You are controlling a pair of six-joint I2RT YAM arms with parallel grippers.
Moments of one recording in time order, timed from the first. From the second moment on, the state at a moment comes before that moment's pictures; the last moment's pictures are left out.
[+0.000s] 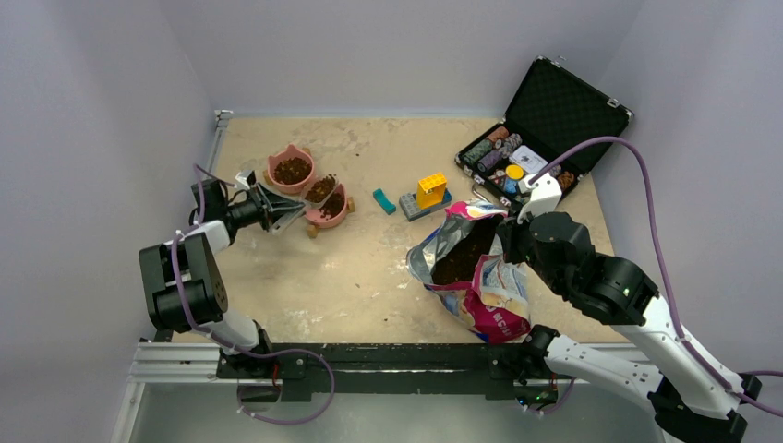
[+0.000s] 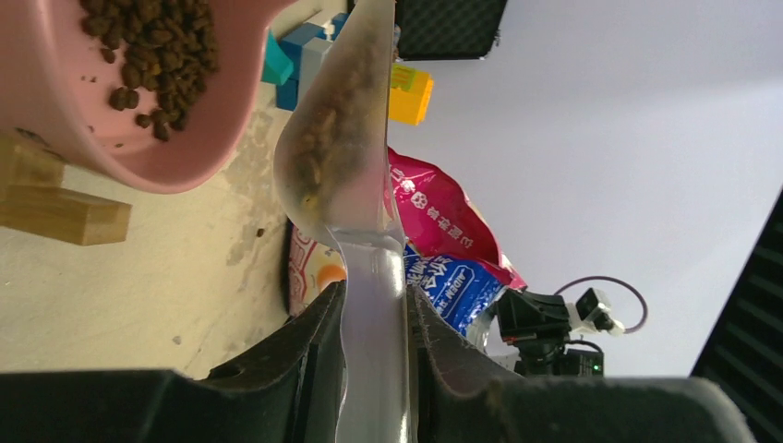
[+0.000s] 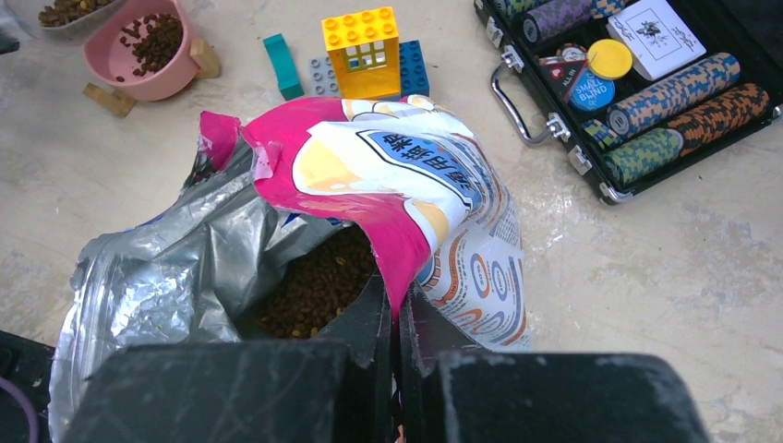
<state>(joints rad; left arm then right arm) 0.33 1.57 0.70 0.24 1.27 -1.08 0.86 0.75 1.16 -0.93 0.52 0.34</state>
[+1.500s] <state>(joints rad) -0.15 1.59 1.60 -1.27 0.10 -0.59 0.86 0.77 1.17 -0.93 0.51 0.35</state>
